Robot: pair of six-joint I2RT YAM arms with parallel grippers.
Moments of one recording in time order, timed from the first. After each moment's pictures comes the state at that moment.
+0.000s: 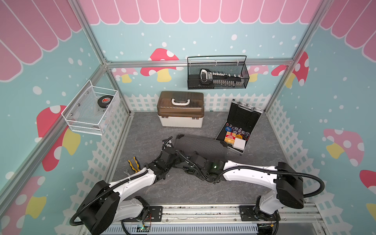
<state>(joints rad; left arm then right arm) -0.60 1.23 0.53 0.01 -0.27 -0.67 1.12 1.58 1.09 -0.59 0.36 0.00</state>
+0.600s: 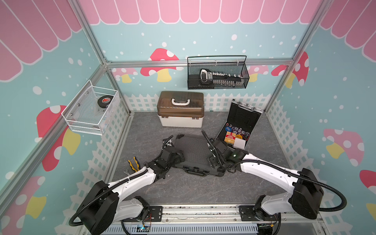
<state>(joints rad) -0.60 1.23 0.57 -0.07 -0.28 -0.64 0.81 1.38 0.98 -0.65 0.29 0.24</state>
